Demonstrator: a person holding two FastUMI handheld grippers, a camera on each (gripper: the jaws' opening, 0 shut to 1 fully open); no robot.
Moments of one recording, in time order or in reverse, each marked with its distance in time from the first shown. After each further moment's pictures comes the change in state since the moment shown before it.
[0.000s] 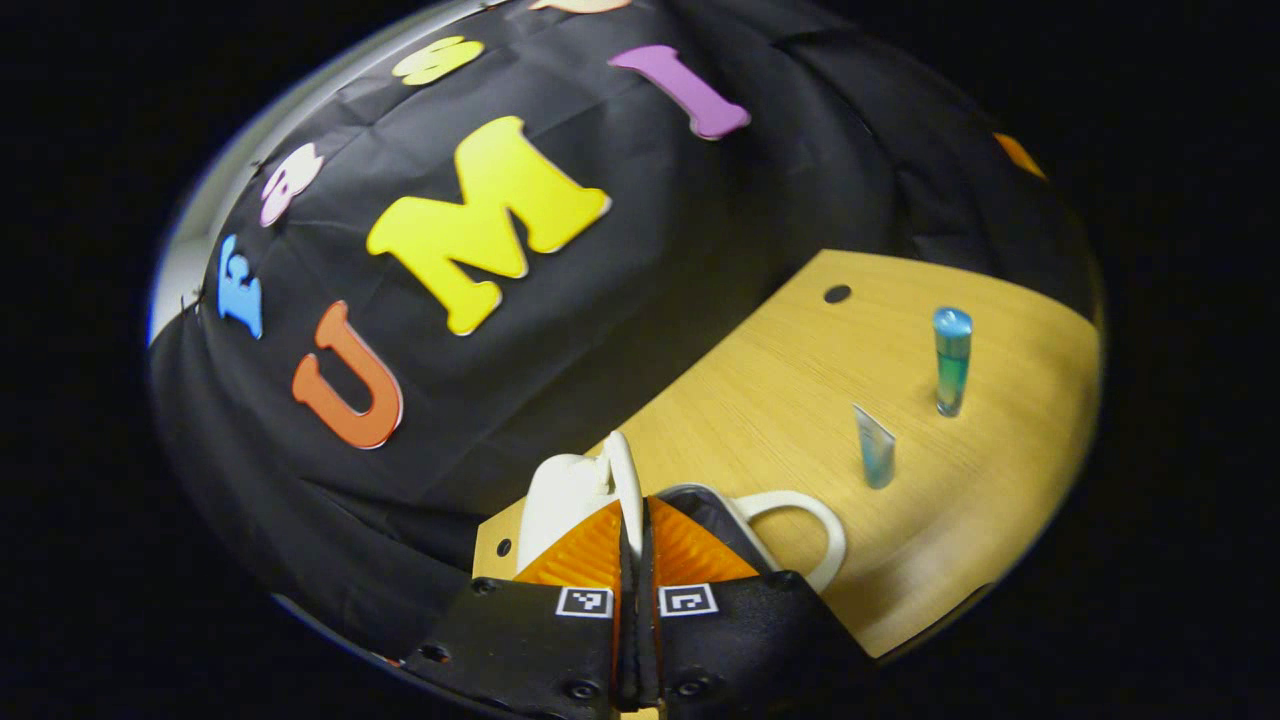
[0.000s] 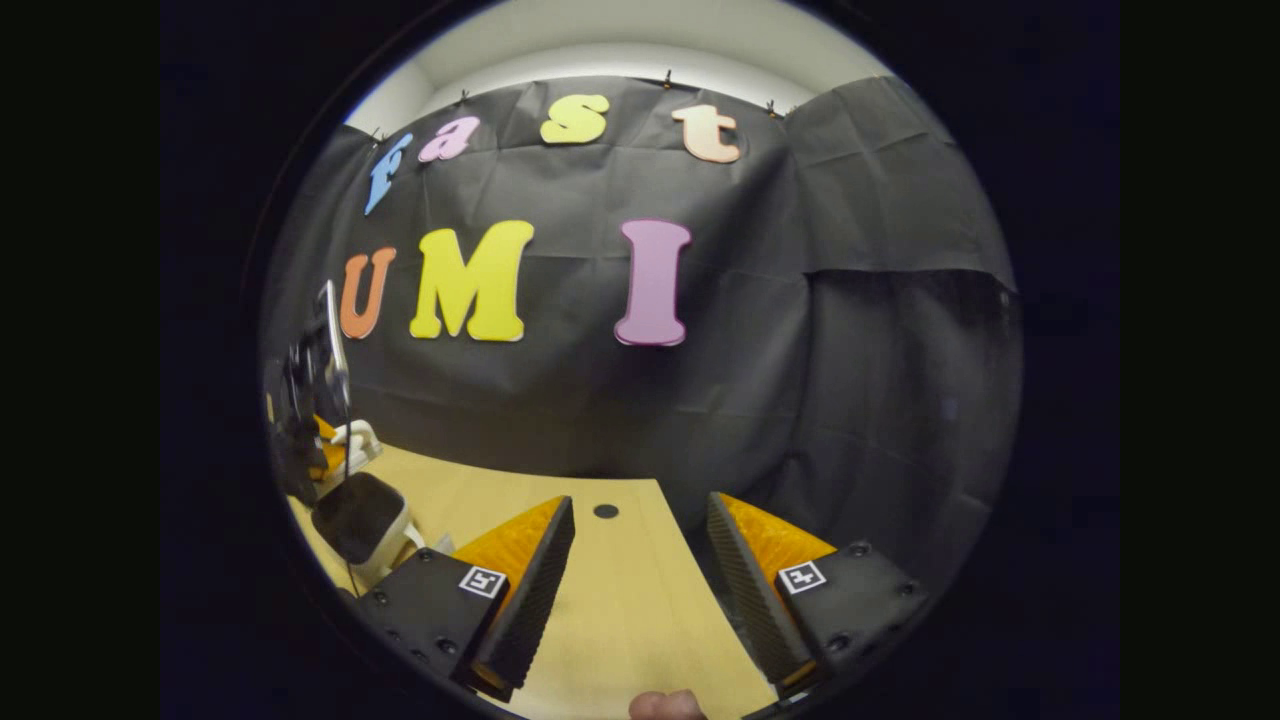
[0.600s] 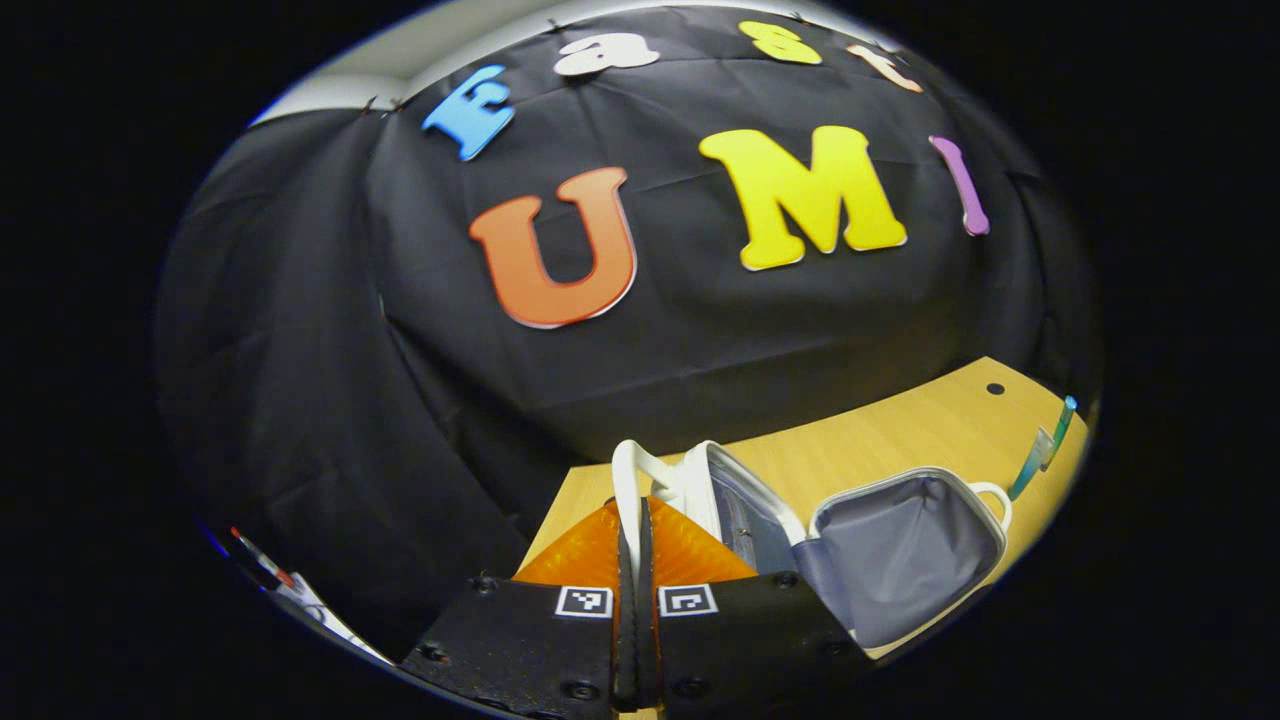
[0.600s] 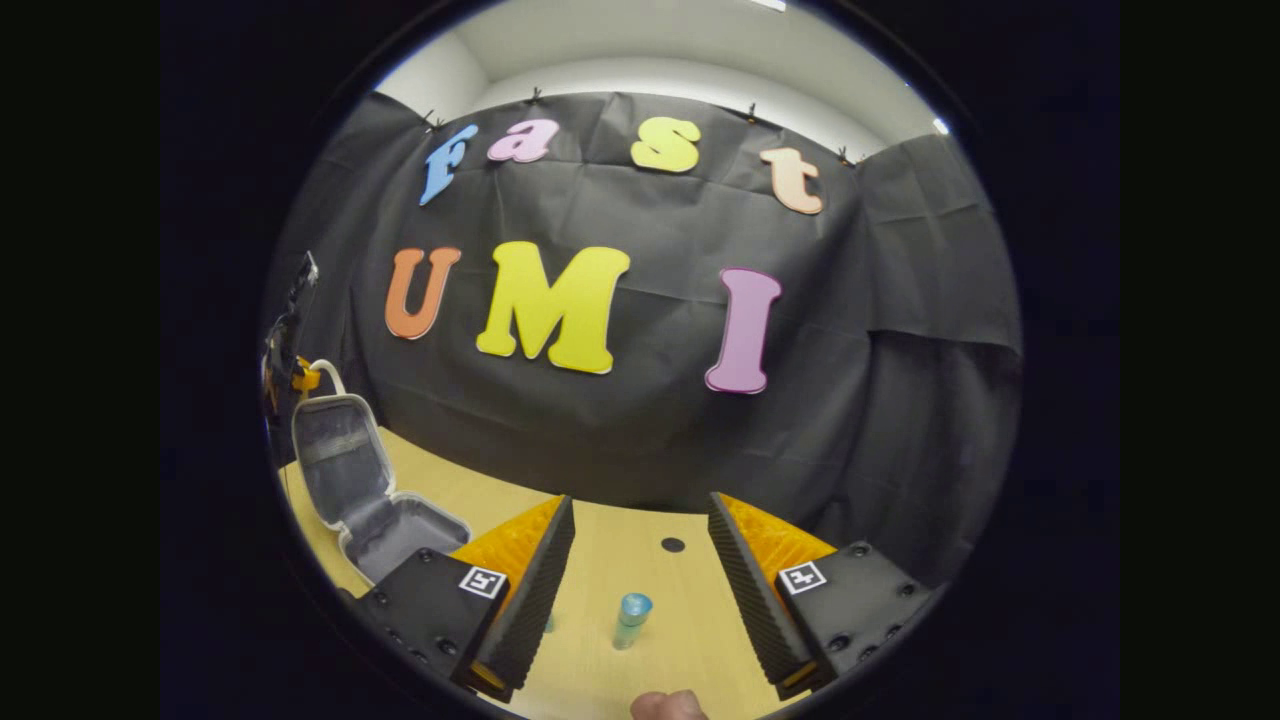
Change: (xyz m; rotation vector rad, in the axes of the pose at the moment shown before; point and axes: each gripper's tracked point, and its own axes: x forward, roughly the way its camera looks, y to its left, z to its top) left arm 0.039 0.245 -0.179 -0.461 -0.016 0.151; right arm -0.018 0.137 0.042 -0.122 -0.040 0.104
